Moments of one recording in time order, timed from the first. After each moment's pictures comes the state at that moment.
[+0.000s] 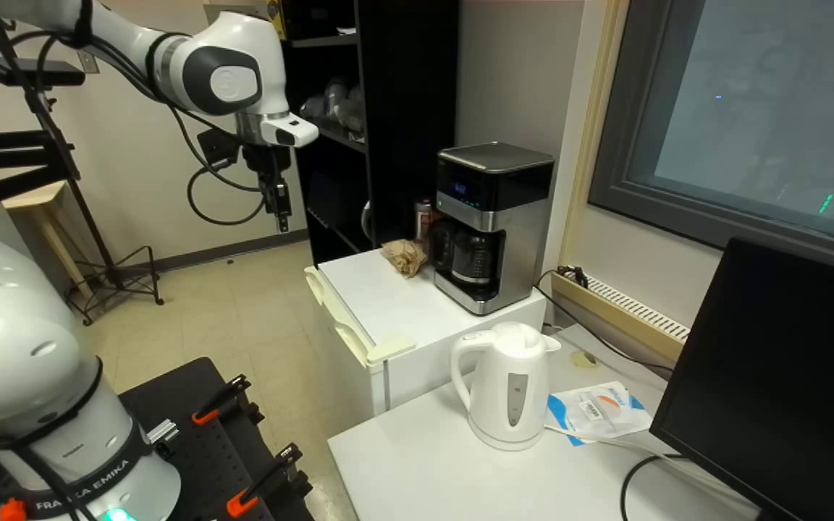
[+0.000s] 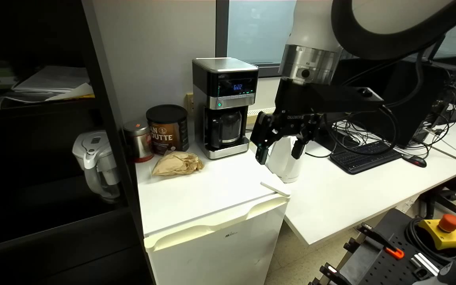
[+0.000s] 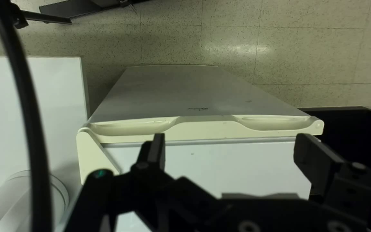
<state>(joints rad) 0.14 -0.41 0.29 -2.51 0.24 2.16 0.47</state>
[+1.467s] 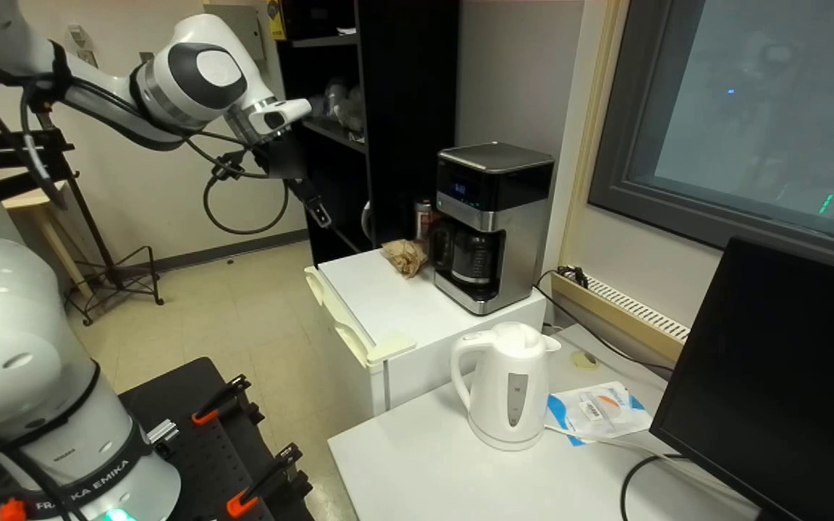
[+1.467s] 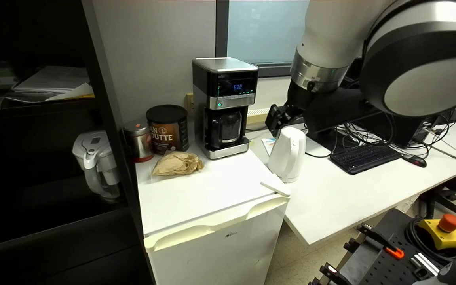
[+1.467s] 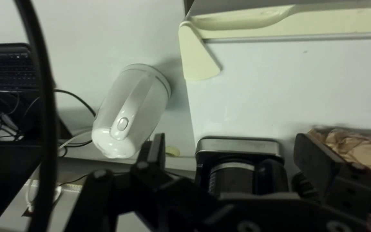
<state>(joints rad) 0.00 -0.50 0.41 -2.60 -0.34 2.30 0.89</state>
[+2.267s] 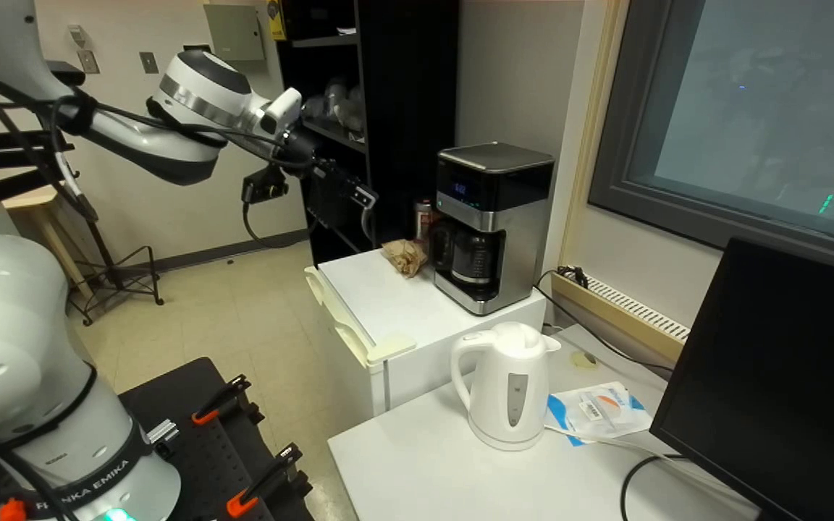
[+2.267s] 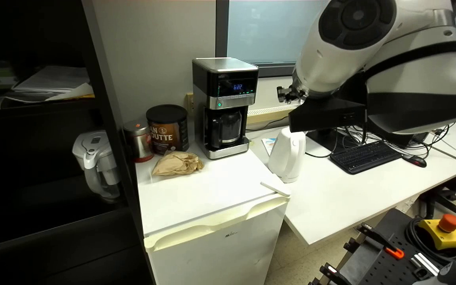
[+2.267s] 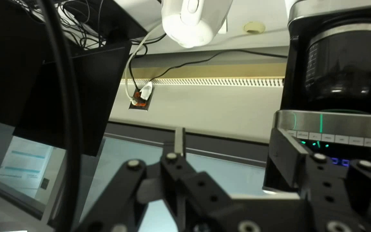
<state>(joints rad) -0.12 -0.49 0.48 -2.61 -1.04 2.29 1.61</state>
